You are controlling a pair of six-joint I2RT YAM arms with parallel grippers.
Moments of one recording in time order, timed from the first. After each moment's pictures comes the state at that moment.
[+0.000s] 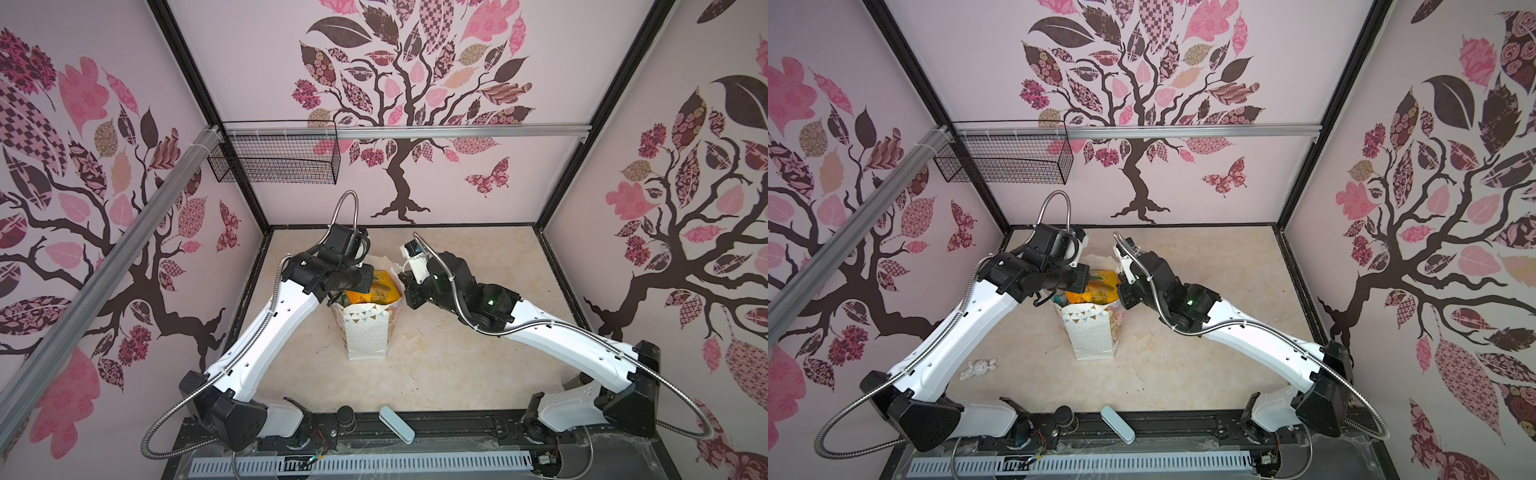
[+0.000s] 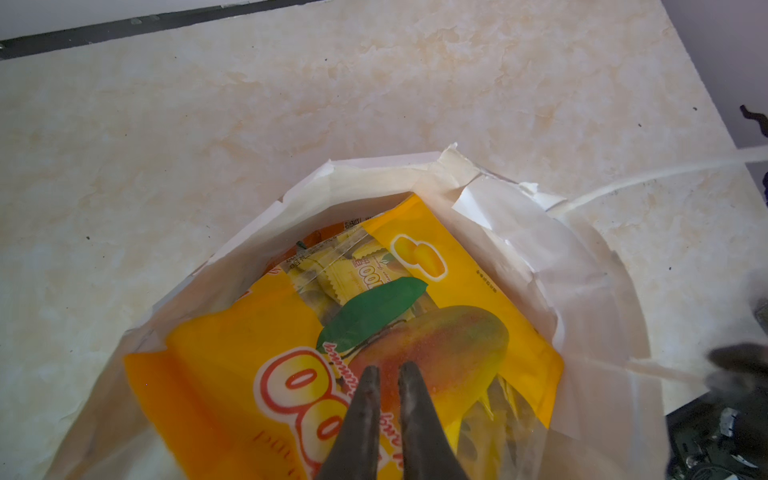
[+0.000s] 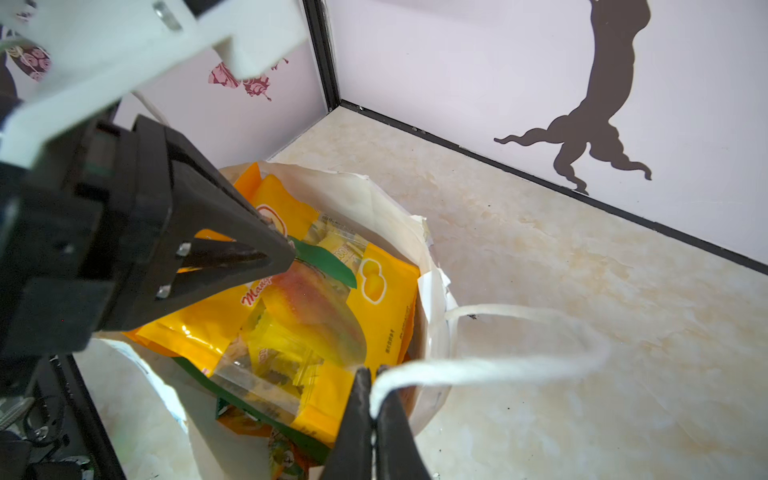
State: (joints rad) left arm -0.52 1.39 1.51 -1.03 -0.03 -0.20; right arm 0.92 1.40 1.32 -0.35 0.19 0.19
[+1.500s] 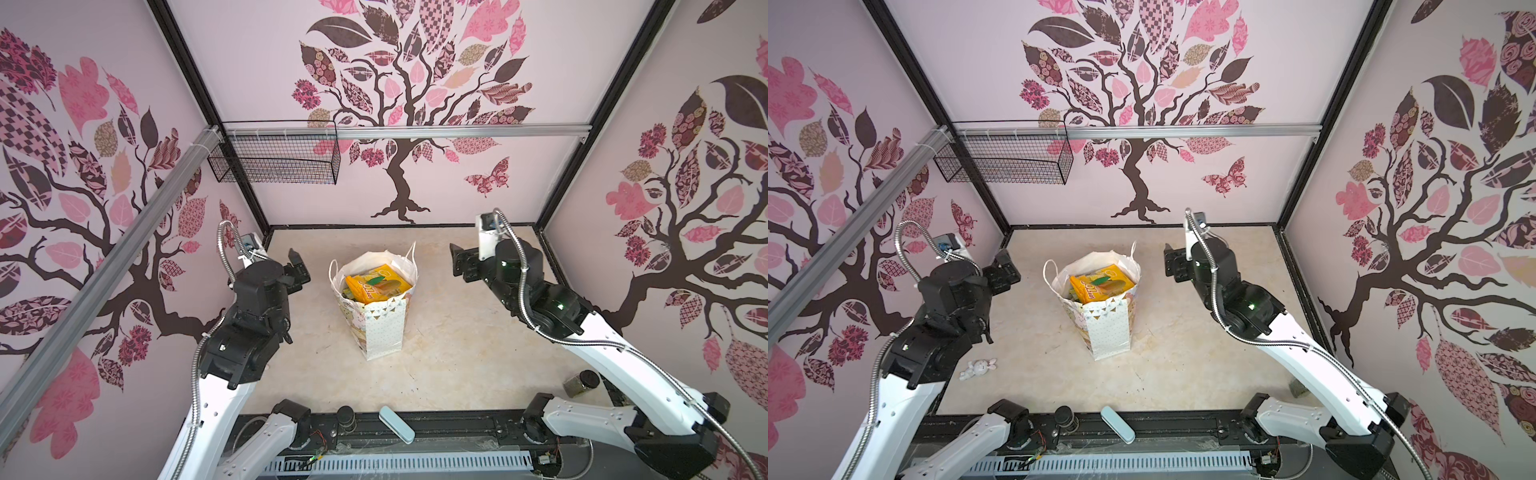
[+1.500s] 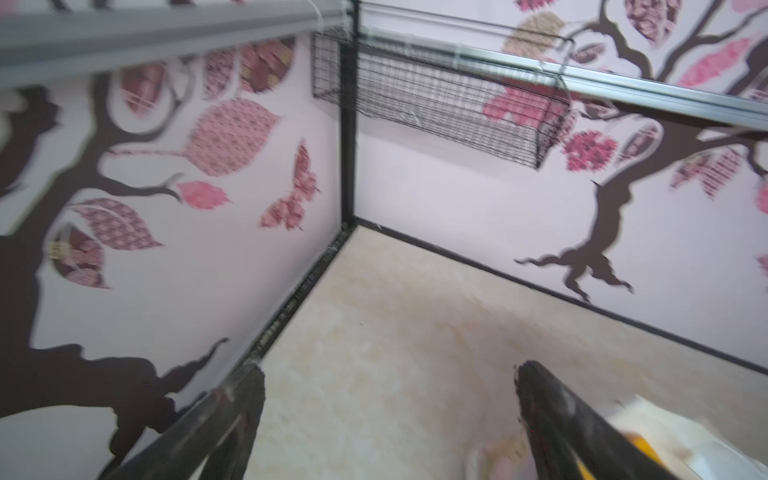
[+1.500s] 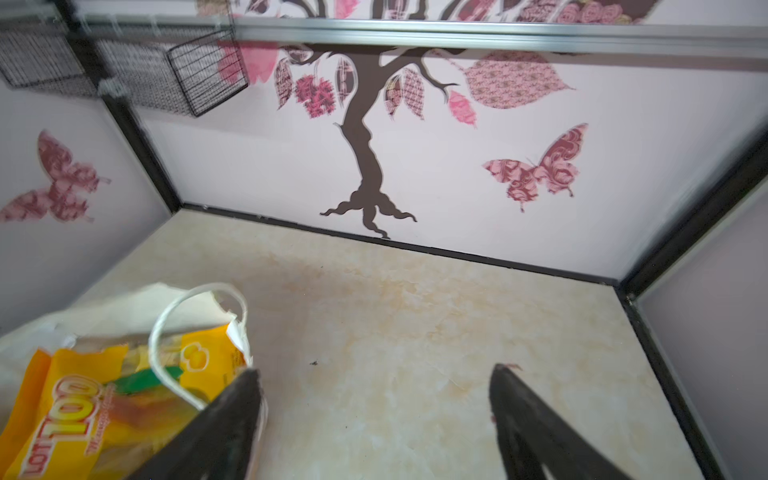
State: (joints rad) left arm -0.34 0.81 1.10 -0.58 -0.77 -0.26; right arm 0.66 1.08 1.24 -0.42 0.51 0.16
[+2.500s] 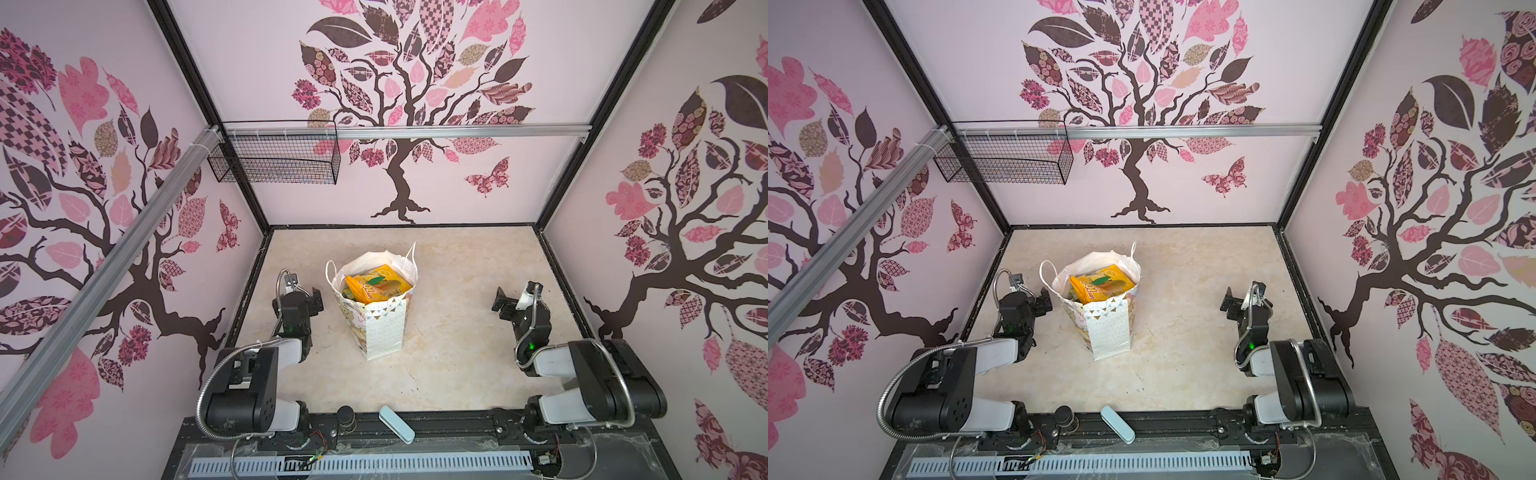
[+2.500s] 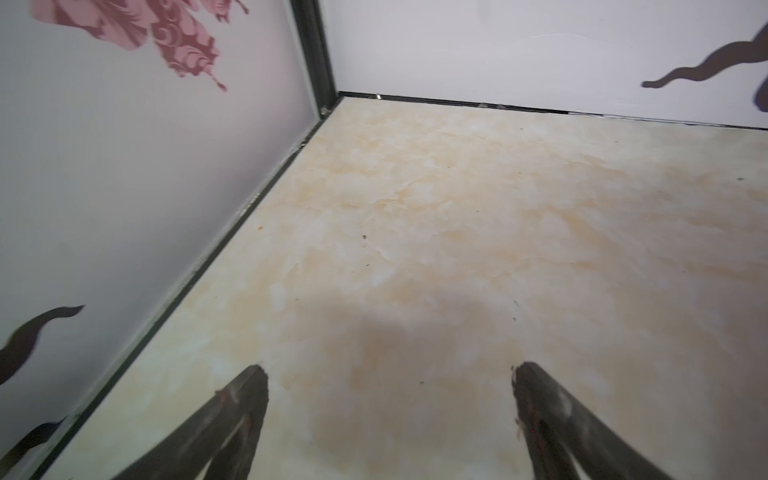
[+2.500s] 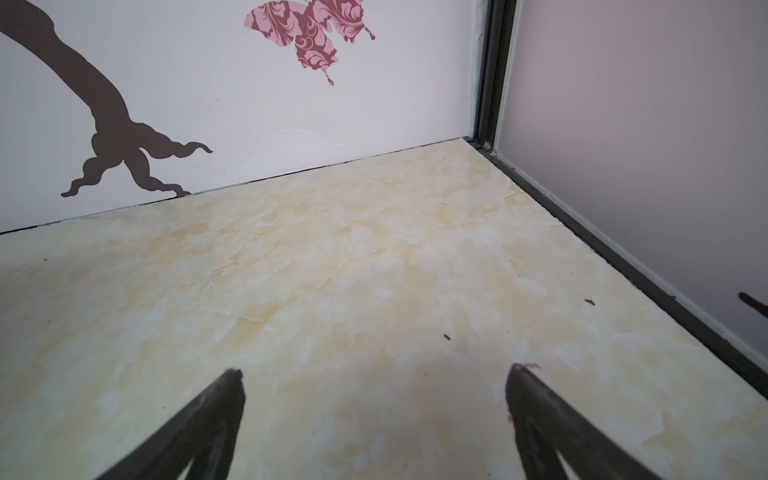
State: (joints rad) left arm -0.01 1.46 0.38 0.70 -0.26 -0.05; right arm 0.02 1.51 0.17 1.14 0.17 0.16
